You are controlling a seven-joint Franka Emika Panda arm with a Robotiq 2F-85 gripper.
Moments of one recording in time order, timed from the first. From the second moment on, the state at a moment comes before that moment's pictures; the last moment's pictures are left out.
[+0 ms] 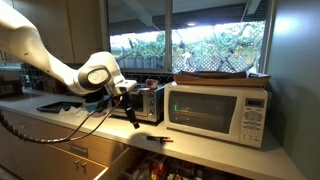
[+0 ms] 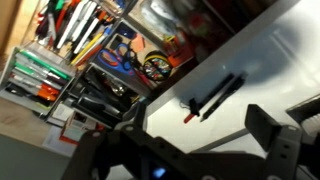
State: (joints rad) arm -0.41 -0.30 0.04 -2.53 -0.31 2.59 0.59
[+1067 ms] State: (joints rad) arm -0.34 -0.04 -0.10 -2.42 -0.37 2.70 0.24
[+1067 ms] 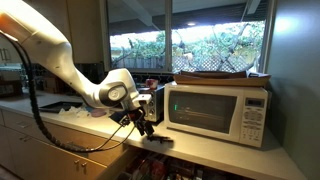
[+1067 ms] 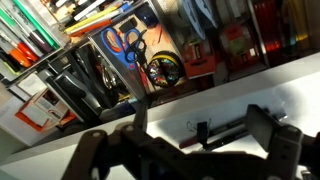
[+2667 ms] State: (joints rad) arm -0.31 0.24 -0.13 -2.10 0.06 2.60 -0.55
